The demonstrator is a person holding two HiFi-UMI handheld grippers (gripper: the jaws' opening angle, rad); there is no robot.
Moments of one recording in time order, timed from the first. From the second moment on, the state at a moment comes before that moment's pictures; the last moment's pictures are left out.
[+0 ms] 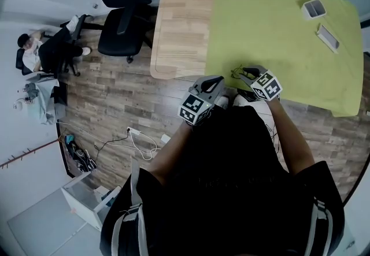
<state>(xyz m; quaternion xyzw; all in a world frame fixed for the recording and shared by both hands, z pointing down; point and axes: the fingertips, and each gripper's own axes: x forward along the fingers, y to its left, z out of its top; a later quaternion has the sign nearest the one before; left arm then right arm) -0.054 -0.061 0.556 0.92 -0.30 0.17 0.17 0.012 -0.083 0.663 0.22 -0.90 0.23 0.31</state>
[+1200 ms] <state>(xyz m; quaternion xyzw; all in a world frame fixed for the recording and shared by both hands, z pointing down) -0.065 -0.063 0.560 0.92 -0.31 0.14 0.19 0.011 -0.106 0.622 0.23 -0.90 0.23 0.28</state>
